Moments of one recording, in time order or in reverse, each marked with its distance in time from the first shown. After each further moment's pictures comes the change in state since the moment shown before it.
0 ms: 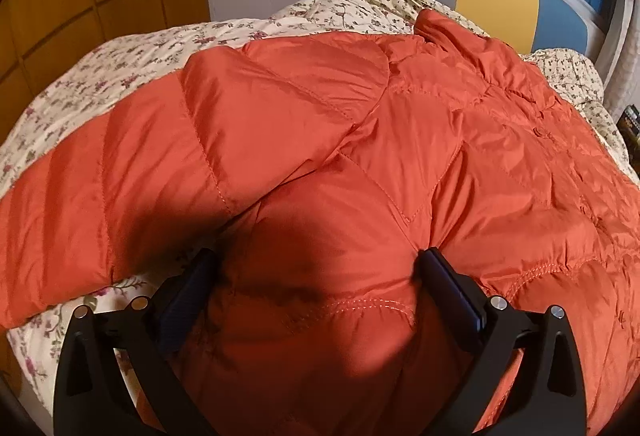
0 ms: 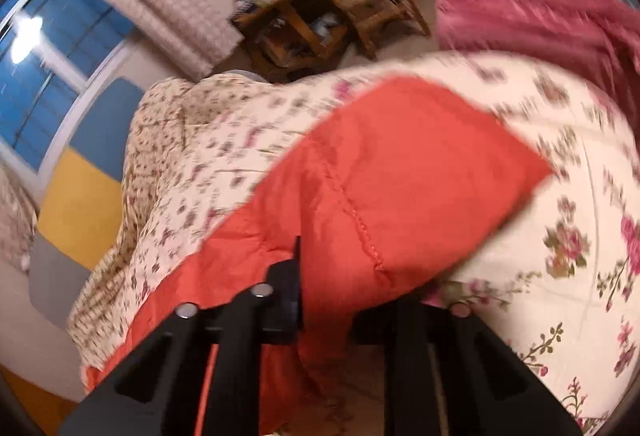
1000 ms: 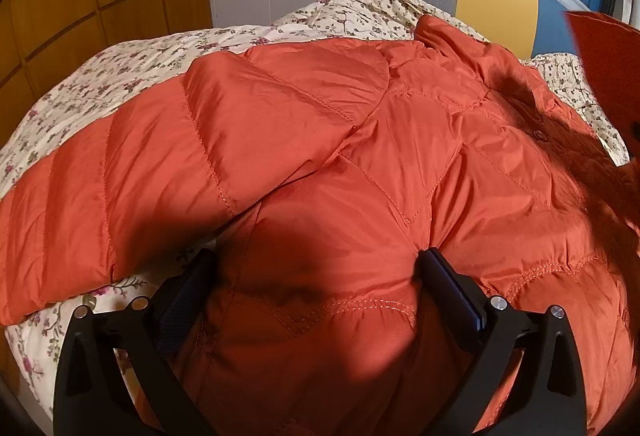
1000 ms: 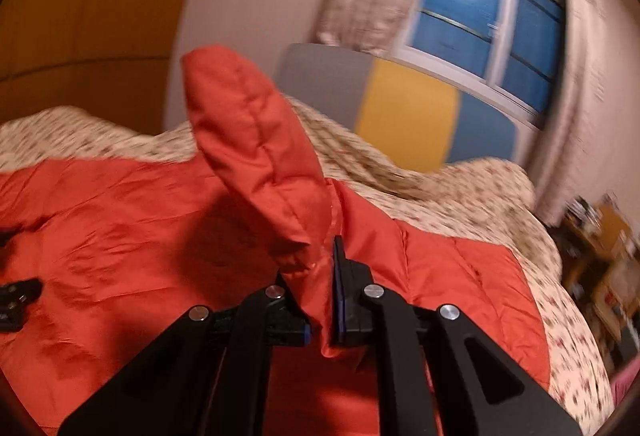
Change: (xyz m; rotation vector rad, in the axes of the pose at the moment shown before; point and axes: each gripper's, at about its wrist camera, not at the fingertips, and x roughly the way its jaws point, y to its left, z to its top) left arm -0.002 -0.001 -0.005 0.004 -0.031 0.011; right arm -0.103 0.262 -0.311 -1.370 -0.175 0.620
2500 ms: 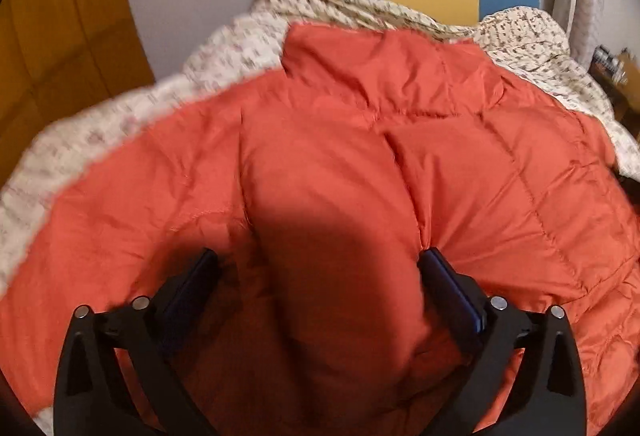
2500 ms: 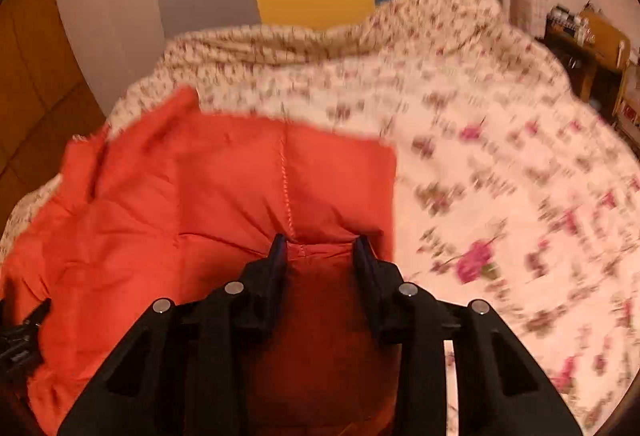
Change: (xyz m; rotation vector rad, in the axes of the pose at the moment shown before) left arm 0.061 -0.100 0.072 0.212 0.014 -0.088; right arm 0.132 -0.168 -0.071 0.531 0.402 0.012
